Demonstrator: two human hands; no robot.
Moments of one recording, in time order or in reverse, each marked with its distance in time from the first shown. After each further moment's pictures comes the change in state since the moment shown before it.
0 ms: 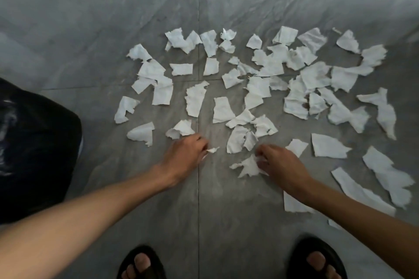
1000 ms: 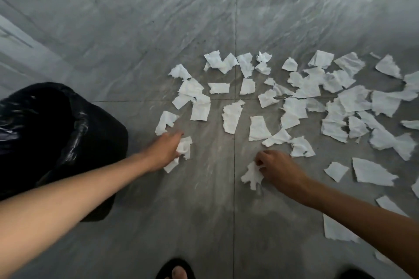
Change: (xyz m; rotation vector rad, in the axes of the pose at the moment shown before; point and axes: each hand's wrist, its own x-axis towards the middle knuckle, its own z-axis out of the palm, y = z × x) left_hand -0.029 -0.132 -0.059 -0.064 -0.179 -0.360; right_hand 0.052 -0.080 0.008 -0.092 -0.076 -0.177
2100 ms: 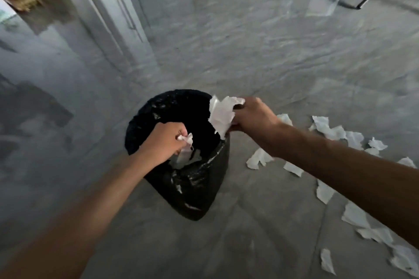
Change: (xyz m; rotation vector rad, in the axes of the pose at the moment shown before) left_hand -0.173 -0.171 -0.112 -0.449 0.510 -0.389; right_hand 0.131 -0.372 -0.119 0.973 -0.172 -0.240
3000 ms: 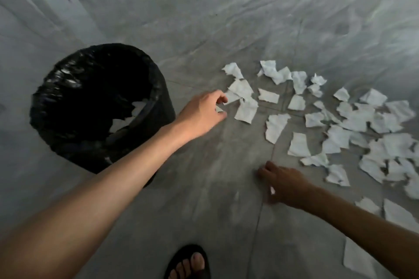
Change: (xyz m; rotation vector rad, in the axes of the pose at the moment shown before) left_hand 0.013 0.149 0.140 -0.115 -0.194 0.290; right_hand -0.172 0.234 -0.141 -1.356 -0.430 0.361
